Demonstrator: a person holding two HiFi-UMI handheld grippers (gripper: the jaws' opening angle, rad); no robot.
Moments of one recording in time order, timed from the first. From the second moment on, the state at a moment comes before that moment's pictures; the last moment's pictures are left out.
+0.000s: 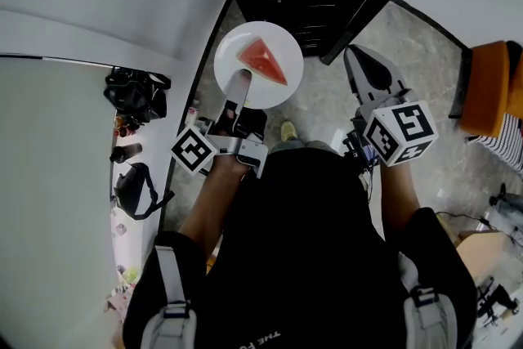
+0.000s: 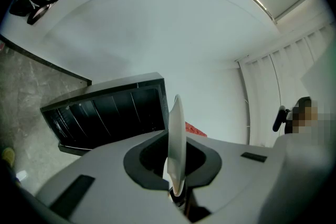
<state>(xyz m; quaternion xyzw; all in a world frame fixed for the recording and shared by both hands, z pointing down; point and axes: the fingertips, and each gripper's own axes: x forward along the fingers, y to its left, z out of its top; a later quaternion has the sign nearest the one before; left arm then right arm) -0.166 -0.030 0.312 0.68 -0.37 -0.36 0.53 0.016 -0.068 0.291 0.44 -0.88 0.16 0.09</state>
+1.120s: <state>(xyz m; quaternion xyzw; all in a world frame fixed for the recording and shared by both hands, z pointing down) -0.169 -0.034 0.321 0.68 -0.36 -0.35 0.53 0.034 -0.067 0.297 0.48 -0.86 0.15 0.10</state>
